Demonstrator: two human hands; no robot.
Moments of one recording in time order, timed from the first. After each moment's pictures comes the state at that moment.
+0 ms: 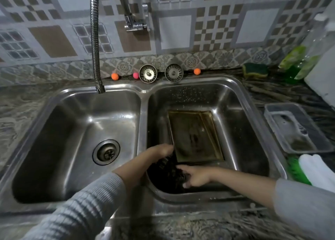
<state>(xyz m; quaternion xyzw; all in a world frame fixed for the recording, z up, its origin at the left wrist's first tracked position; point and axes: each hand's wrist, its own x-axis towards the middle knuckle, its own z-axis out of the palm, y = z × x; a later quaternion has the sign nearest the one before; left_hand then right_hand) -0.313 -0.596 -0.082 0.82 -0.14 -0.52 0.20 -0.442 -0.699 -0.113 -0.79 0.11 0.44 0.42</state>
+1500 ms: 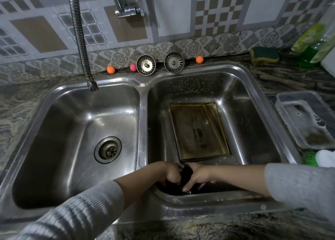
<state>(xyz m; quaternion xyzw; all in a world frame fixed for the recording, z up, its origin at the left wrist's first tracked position) -0.346 -0.581 -0.116 0.75 -0.22 -0.63 -0.01 -0.437 -0.697 -0.152 -0.71 0.24 0.40 0.52</state>
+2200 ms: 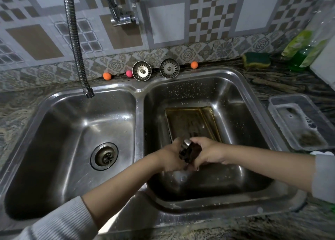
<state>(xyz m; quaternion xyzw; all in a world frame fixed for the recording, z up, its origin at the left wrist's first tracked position) -0.335 -0.597 -0.038 0.80 -0.35 -0.45 0.19 -0.428 -0.743 -0.055 -0.73 0.21 0.24 0.60</state>
